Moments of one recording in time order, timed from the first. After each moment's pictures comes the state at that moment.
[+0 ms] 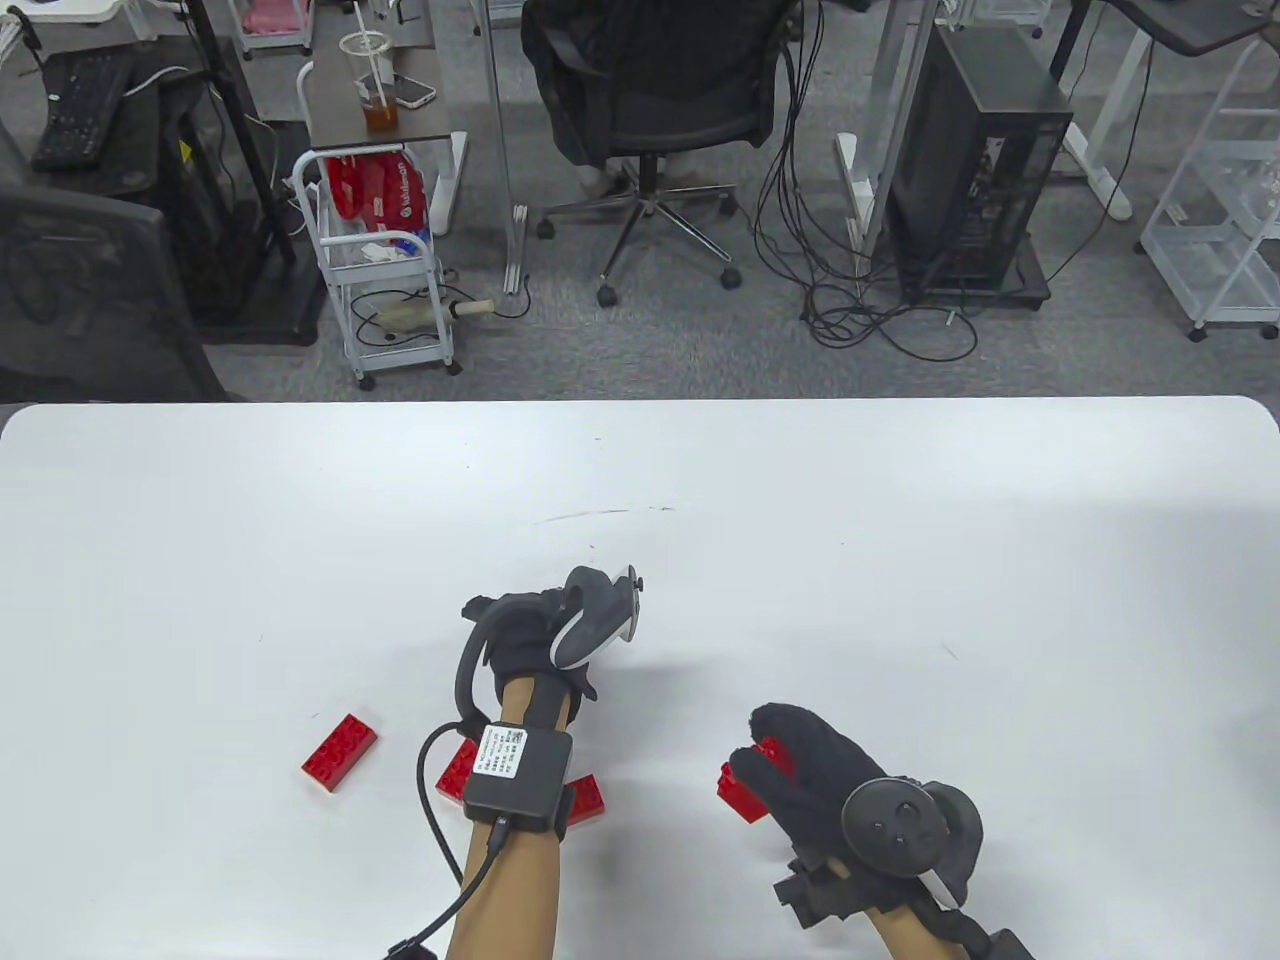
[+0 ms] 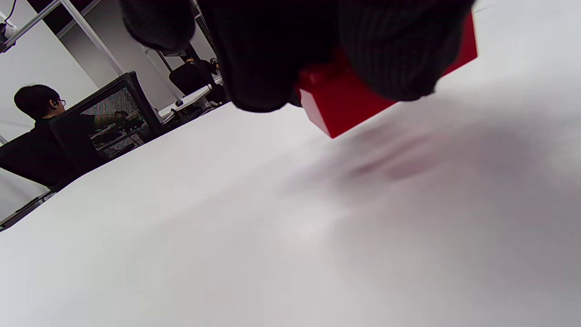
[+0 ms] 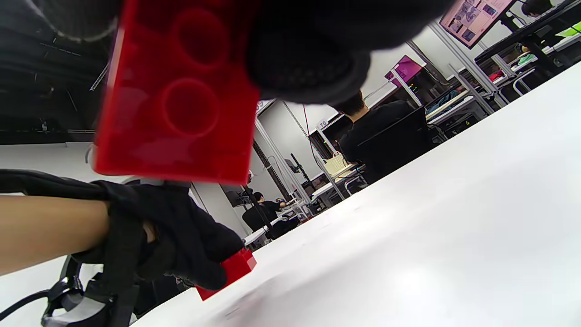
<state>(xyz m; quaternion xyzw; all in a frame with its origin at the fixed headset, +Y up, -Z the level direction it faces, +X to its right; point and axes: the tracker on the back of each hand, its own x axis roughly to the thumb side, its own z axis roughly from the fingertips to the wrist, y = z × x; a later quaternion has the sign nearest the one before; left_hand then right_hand) -0.095 -0.727 -0.419 -0.13 0.08 -0.21 0.96 0.161 -0.717 -0.249 0.15 -0.17 0.91 0.34</state>
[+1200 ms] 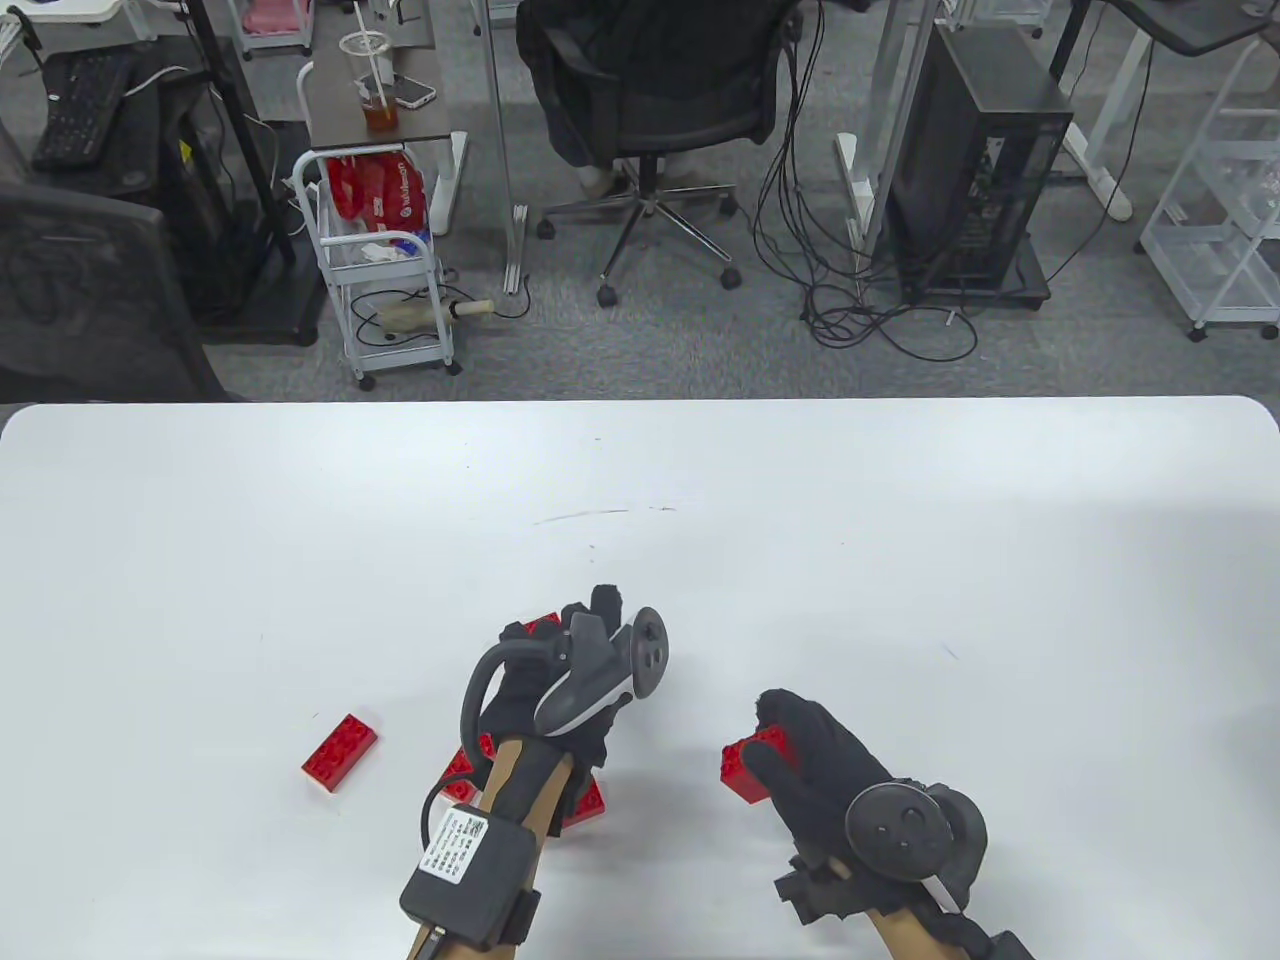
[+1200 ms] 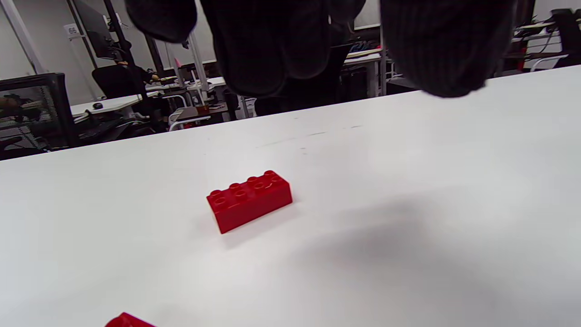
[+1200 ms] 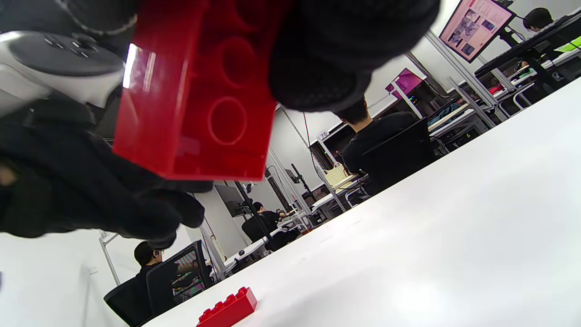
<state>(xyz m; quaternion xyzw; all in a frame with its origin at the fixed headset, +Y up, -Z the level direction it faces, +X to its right) -0.068 -0.647 -0.319 -0.06 -0.06 -0.06 0.99 0.162 -0.716 -0.246 0.15 -0.19 0.91 0.34</state>
